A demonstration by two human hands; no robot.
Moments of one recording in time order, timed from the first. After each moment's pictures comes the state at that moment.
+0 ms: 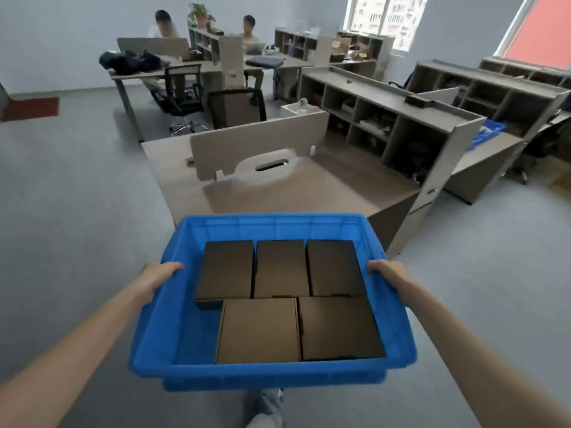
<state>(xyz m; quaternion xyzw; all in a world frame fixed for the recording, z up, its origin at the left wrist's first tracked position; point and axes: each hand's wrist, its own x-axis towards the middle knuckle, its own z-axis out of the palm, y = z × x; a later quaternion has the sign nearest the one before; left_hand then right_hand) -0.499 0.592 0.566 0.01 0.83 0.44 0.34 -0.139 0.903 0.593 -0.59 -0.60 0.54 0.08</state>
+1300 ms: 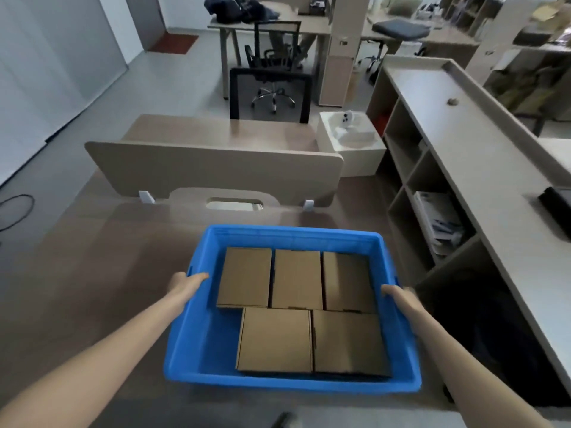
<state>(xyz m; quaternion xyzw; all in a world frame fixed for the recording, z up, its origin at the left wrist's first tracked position) -0.577 1.345 0.457 -0.27 0.83 0.44 0.22 -0.425 1.792 0.492 -0.49 -0.70 0.51 -0.11</state>
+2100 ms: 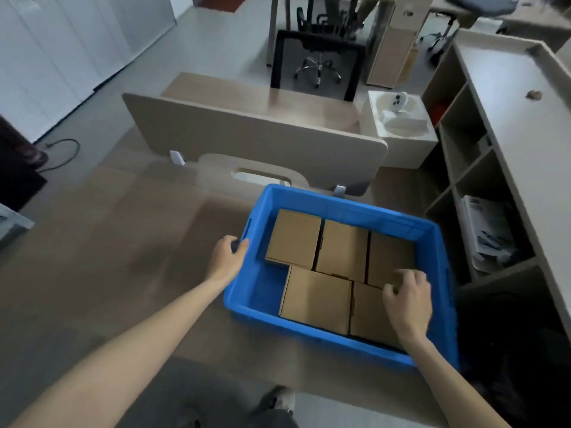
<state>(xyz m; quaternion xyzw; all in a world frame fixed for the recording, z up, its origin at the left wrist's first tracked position) -0.559 1.399 0.442 -0.13 0.88 0.44 0.10 -0.437 1.756 0.468 -0.26 -0.94 0.20 0.08</state>
